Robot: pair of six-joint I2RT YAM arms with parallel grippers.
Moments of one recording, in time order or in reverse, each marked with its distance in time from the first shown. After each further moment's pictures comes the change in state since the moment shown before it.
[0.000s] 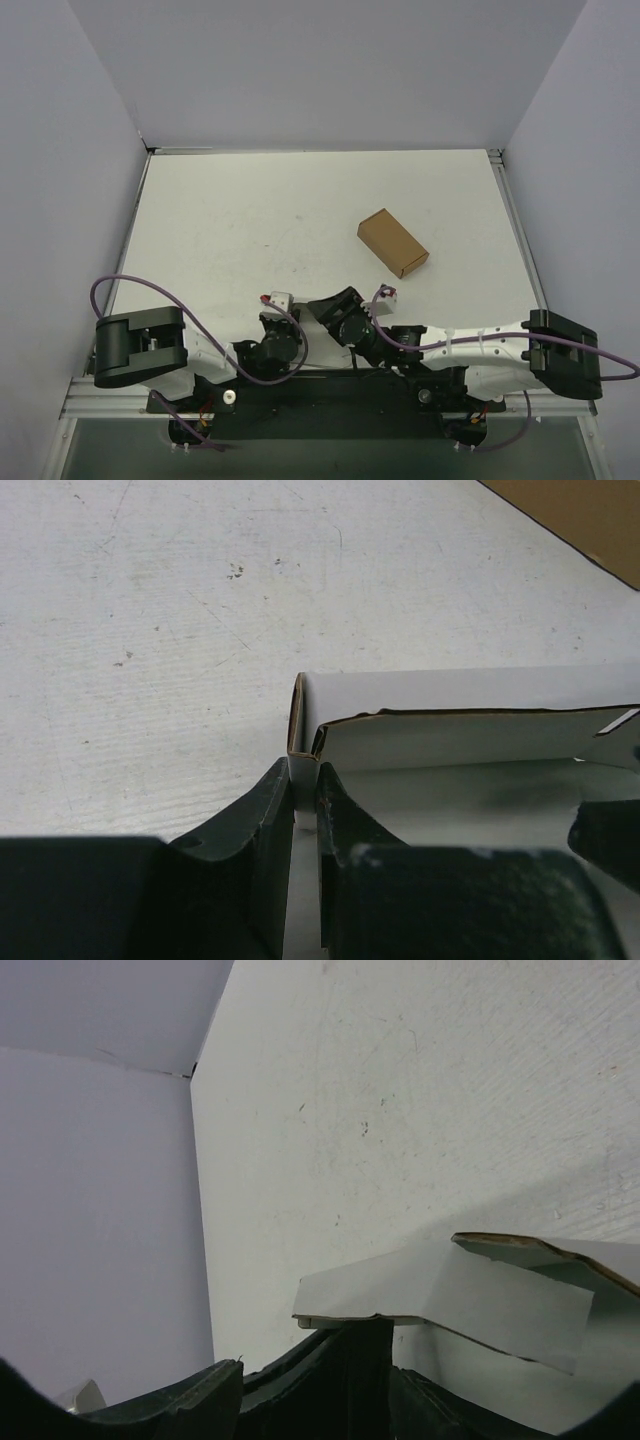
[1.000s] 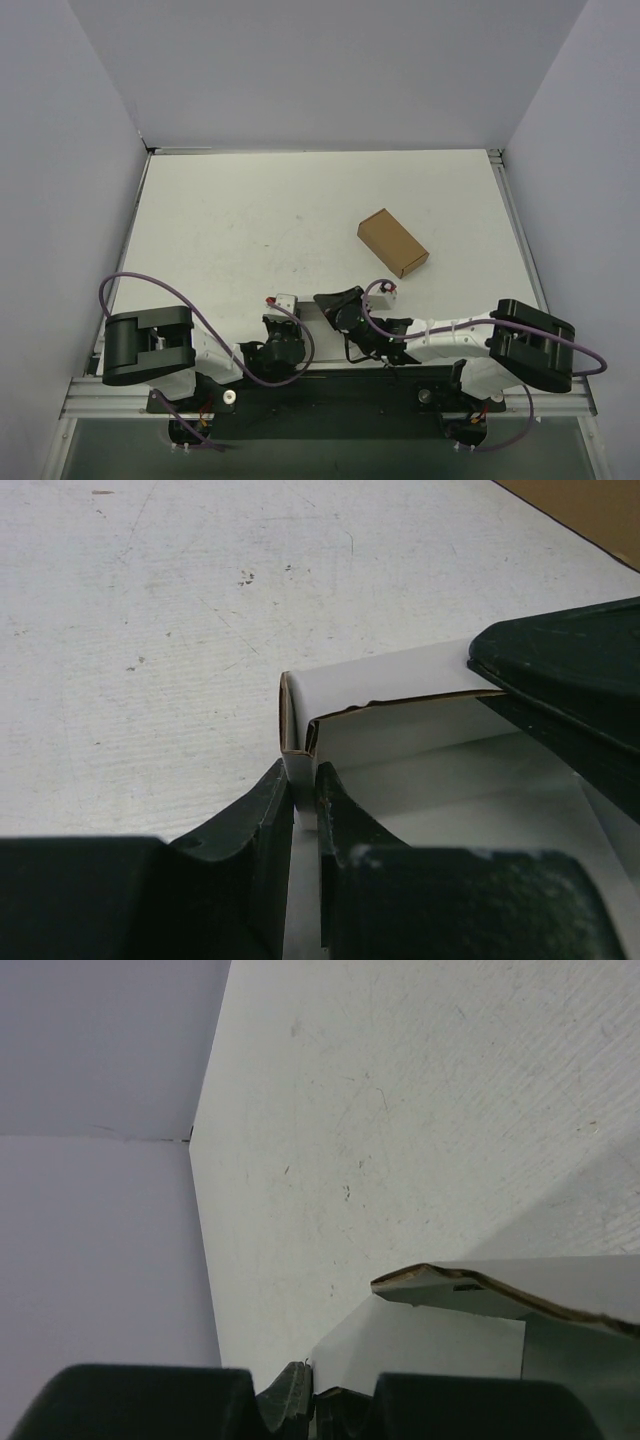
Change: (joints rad) left arm -0.034 0.049 0.045 -0.035 -0.078 0.012; right arm -0.113 0.168 -0.021 0.182 -0.002 0.073
